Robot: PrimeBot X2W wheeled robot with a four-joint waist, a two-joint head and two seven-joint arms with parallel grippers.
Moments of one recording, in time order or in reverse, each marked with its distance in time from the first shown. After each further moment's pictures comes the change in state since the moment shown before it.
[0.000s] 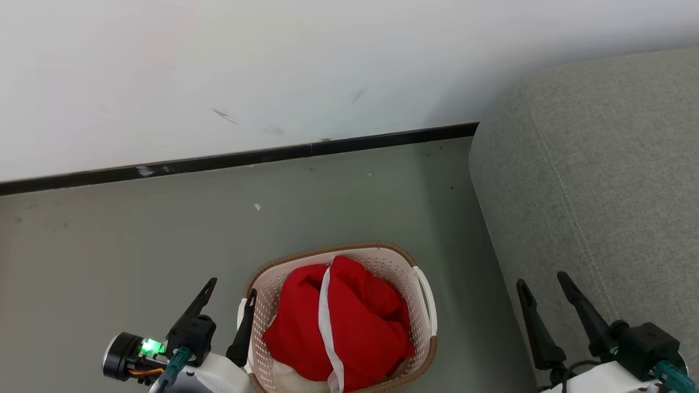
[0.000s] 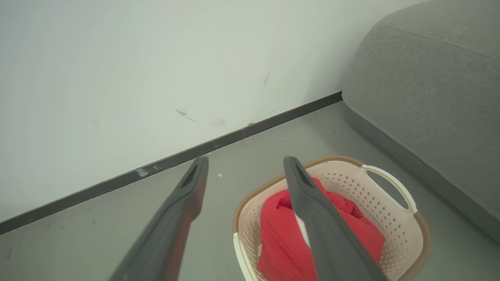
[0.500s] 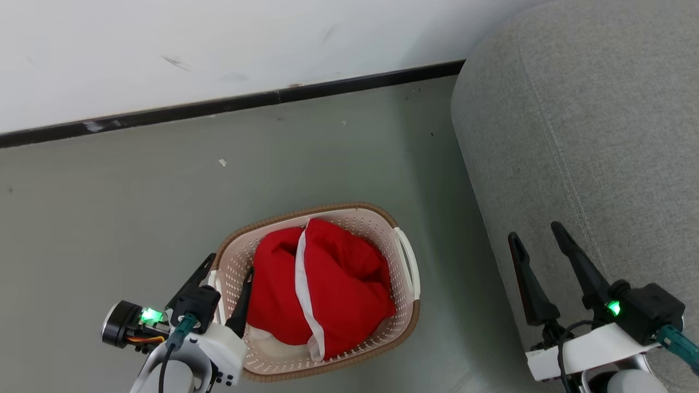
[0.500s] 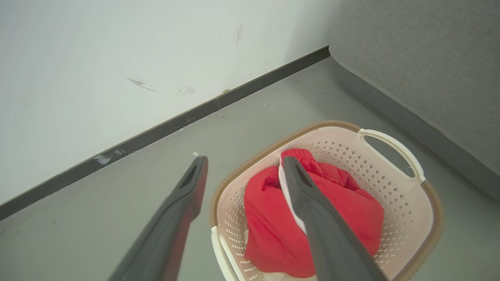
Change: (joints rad) left arm -0.138 -0.002 -0.027 0.142 0.038 -0.011 0.000; right arm -0.098 0.000 0.028 -0.063 0.001 0.000 0.000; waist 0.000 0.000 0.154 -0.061
